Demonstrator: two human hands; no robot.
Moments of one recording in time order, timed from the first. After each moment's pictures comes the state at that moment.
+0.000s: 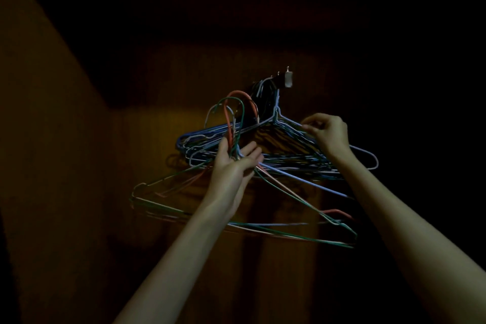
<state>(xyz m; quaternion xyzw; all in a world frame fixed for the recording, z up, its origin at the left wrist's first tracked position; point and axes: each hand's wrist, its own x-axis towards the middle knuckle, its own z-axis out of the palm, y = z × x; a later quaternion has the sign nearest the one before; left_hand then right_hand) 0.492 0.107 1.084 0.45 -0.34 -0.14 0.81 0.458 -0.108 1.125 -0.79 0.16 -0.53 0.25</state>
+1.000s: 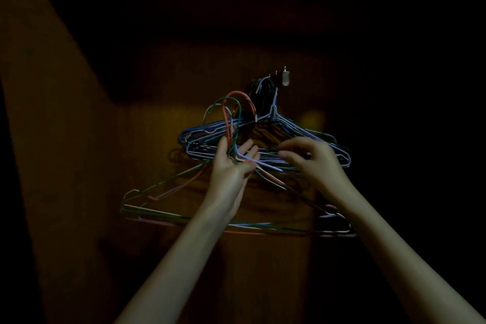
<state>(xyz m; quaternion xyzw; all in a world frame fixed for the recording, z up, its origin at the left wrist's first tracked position) 0.468 0.125 1.076 0.43 -0.33 -0.14 0.83 0.391 -0.013 1.091 -0.86 0.05 -0.45 0.25</state>
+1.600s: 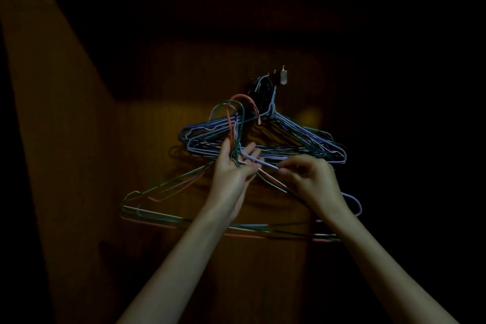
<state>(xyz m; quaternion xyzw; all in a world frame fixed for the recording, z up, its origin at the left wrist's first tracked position) 0.457 0.133 1.069 0.45 -0.34 -0.15 0.82 0.379 0.001 1.060 -0.84 0.07 -0.46 0.27</state>
